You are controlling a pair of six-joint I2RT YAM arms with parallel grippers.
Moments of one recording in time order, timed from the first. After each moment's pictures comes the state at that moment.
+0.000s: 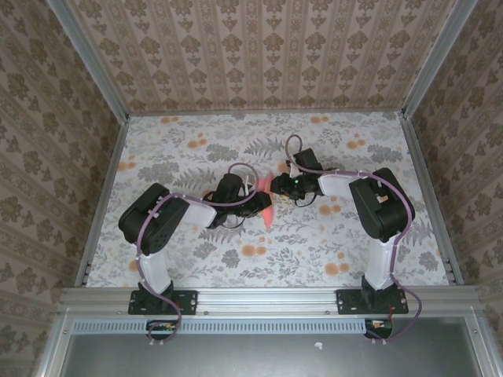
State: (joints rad) left arm -0.69 1.85 0.73 0.53 0.50 -1.03; right arm 0.39 1.94 1.08 -0.09 -0.46 0.66
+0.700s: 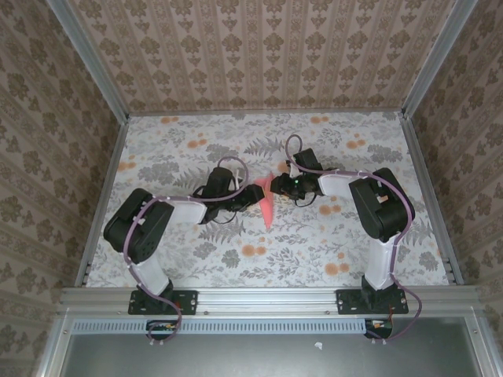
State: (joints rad) left arm -0.62 1.74 0.74 0.39 0.50 -0.97; right arm 0.39 1.94 1.08 -0.09 -0.46 0.66
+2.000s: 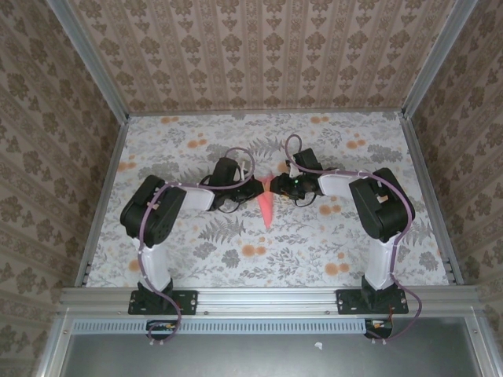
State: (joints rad) left arm -0.57 1.91 0.91 0.34 0.54 -0.86; right arm 0.39 1.93 1.08 -0.09 -0.46 0.65
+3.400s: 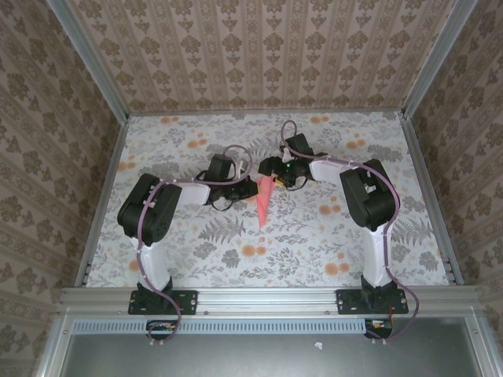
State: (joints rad) left arm -0.52 1.91 0.96 0.18 0.60 -0.66; right arm 0.39 2.10 1.36 -0.18 -0.47 0.76
